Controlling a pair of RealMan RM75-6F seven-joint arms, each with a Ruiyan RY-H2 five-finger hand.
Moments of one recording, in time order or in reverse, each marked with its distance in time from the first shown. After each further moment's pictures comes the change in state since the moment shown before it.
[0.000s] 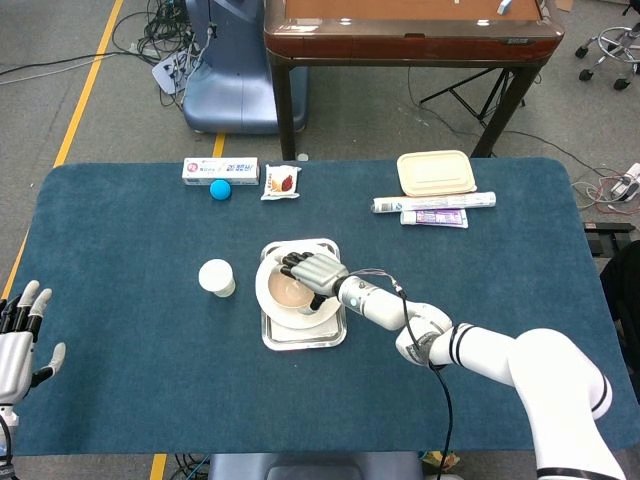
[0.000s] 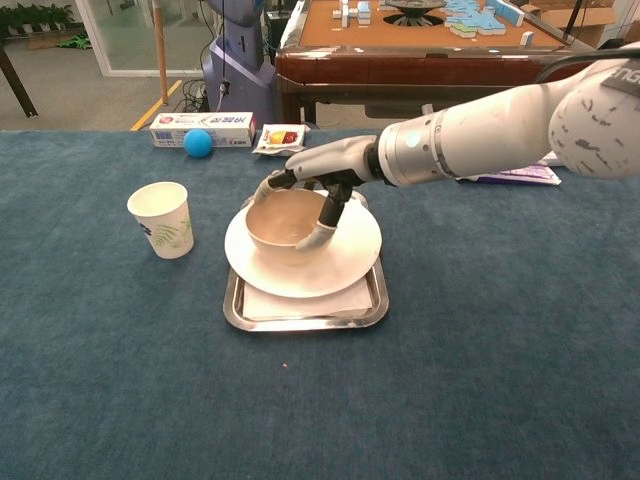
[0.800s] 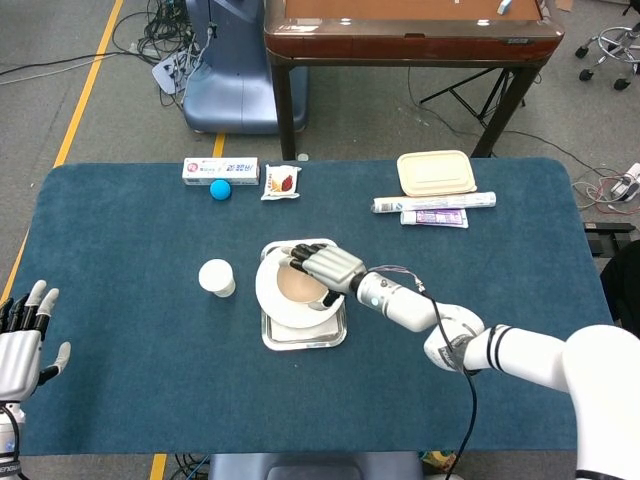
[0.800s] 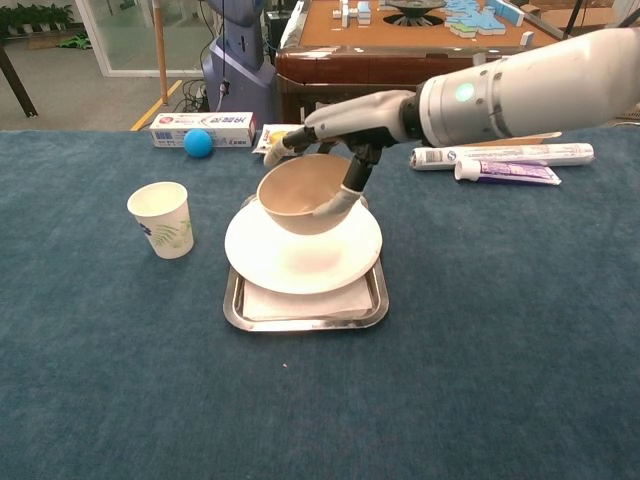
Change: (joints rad) left arm -0.011 -0.025 0.001 0.015 -0.003 -0.010 0.049; right arm -0.070 0.210 -0.008 -0.260 0.043 0.114 -0.108
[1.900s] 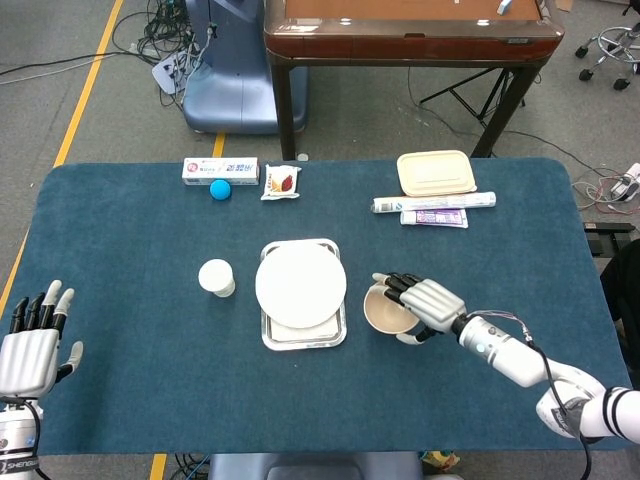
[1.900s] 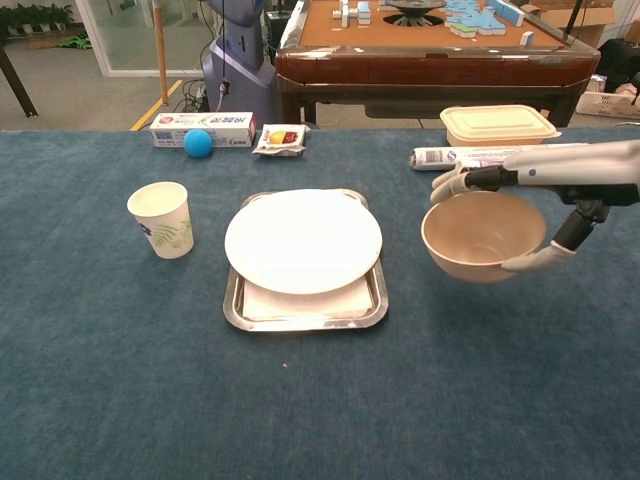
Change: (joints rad) left arm -0.018 -0.059 -0.003 0.005 -0.015 0.000 0.116; right arm -0.354 0.226 -0.235 -0.157 -0.242 0.325 0.099
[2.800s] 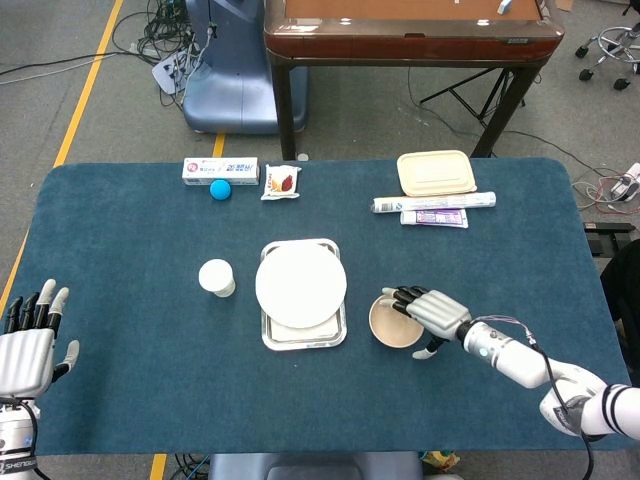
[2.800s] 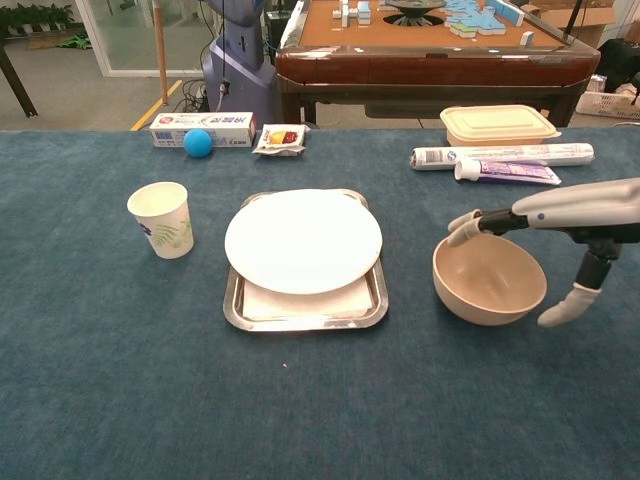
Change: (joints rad) left arm 0.003 -0.006 -0.004 0.007 -0.004 0.015 0.001; right arm 0.019 0.018 -0.051 0.008 -0.009 -0.084 -0.004
